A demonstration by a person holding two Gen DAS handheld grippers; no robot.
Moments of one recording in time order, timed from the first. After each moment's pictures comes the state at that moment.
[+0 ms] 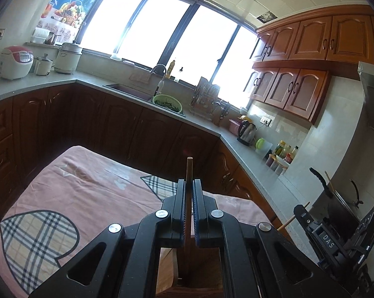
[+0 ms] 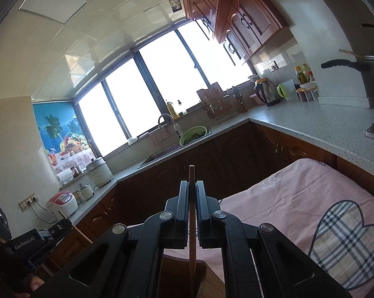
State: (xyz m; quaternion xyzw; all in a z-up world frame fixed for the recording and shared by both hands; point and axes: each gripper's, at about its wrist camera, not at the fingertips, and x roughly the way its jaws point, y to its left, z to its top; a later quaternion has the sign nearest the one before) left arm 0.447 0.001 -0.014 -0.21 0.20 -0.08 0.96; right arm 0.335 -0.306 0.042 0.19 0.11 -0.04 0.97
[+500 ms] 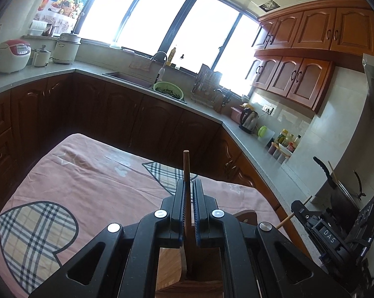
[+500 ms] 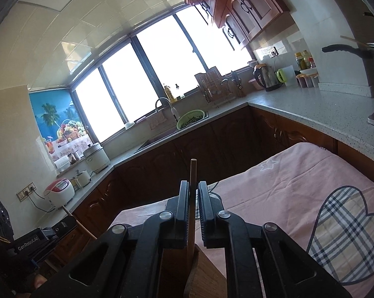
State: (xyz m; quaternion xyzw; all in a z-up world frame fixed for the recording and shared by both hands) left arm 0.439 0.025 0.010 -0.21 0.23 -0.09 0.95; right arm 0.349 -0.307 0.030 0.19 0.16 -0.03 0.97
